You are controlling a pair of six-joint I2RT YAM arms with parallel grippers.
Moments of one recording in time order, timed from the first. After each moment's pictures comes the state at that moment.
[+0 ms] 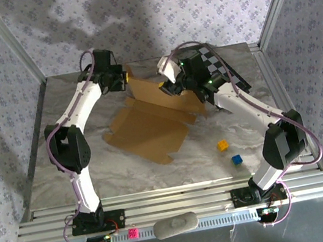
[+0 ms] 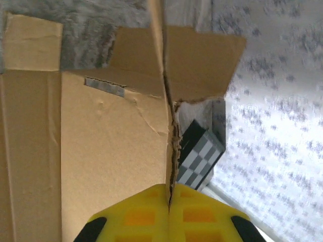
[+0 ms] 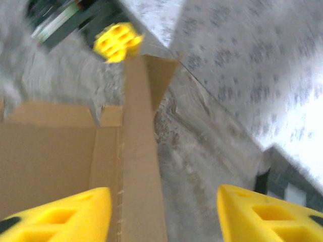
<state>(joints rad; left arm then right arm) -0.32 1.96 1.80 -0.61 0.16 -1.67 0.52 1.59 1.42 -0.30 -0.12 -0.38</state>
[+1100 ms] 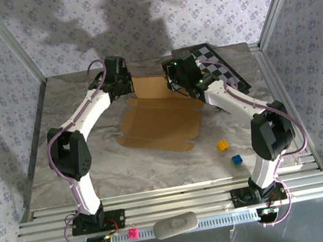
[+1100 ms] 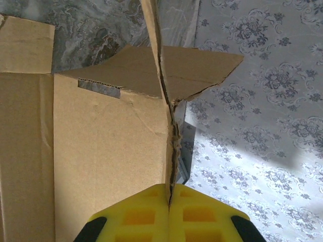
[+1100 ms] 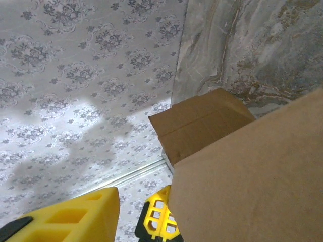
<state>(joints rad) -0.42 1.89 1.64 -0.42 -0.08 -1.91 0.53 1.74 1.46 -0.16 0.04 1.72</state>
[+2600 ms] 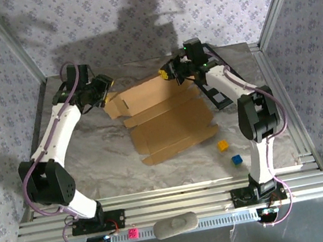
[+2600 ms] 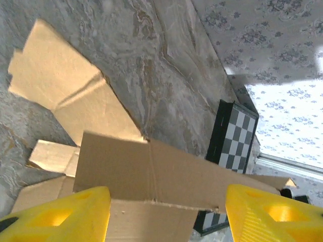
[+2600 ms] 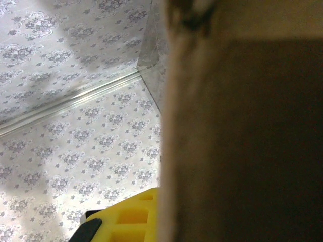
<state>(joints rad) -0.21 1.57 1.48 -0.66 0.22 -1.15 0.33 1.99 1.68 -0.21 -0.65 1.49</state>
